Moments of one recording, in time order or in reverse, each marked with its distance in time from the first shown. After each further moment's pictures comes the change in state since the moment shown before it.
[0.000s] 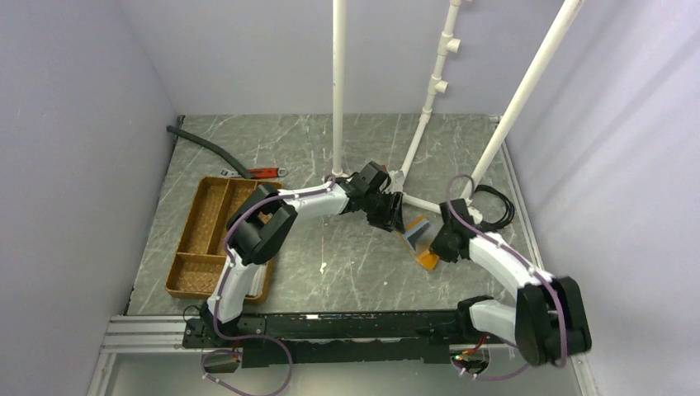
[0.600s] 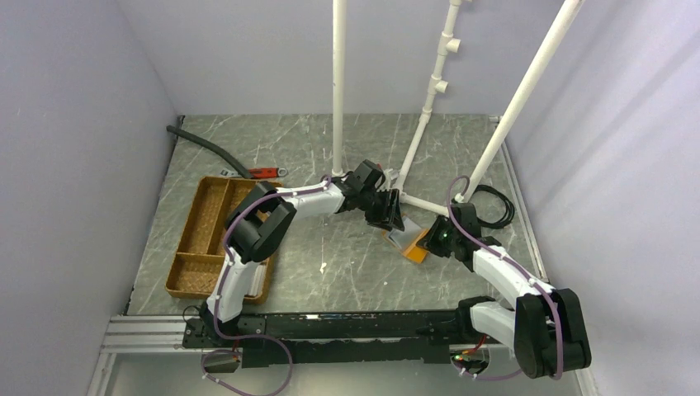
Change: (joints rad) left arm 0.034 0.003 -0.032 0.059 0.086 -0.072; right arm -0.104 -0.126 -0.167 0.343 -0.354 -0.153
